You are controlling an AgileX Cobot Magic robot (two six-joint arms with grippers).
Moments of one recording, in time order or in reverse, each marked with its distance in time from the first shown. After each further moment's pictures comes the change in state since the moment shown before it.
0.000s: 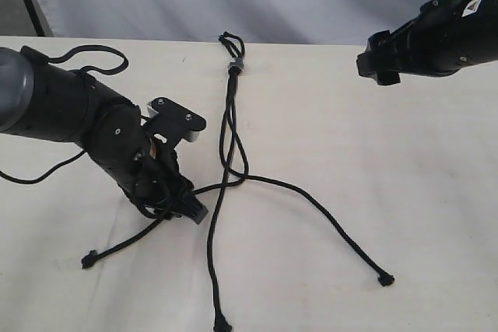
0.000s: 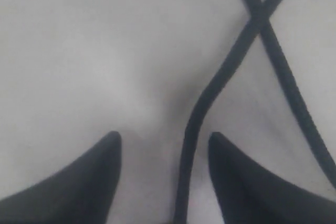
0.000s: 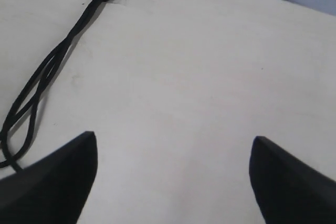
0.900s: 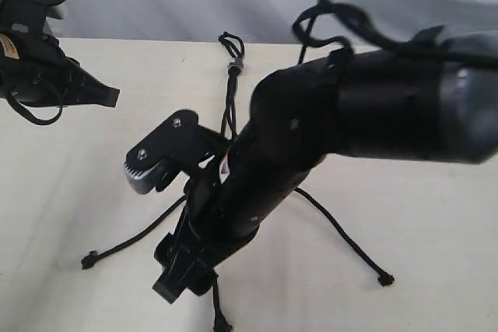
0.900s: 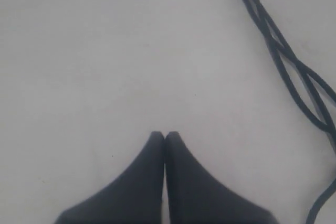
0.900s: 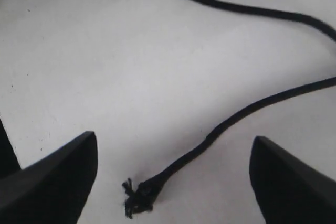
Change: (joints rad) left arm 0.310 -0.432 0.115 0.025 -0.150 -0.011; right arm 0.709 0.249 -0.090 0.102 0.265 -0.039
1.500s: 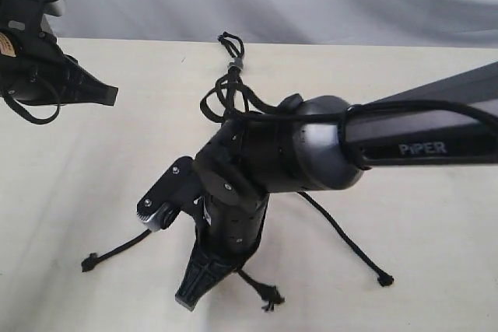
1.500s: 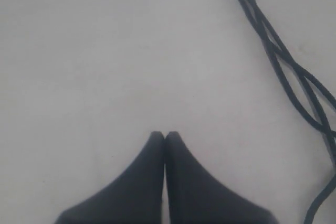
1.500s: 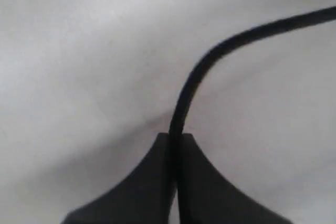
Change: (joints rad) left arm 0.000 -0.014 0.001 0.000 0.008 0.000; right arm 0.038 0.240 -0.086 -0.385 0.038 0.308
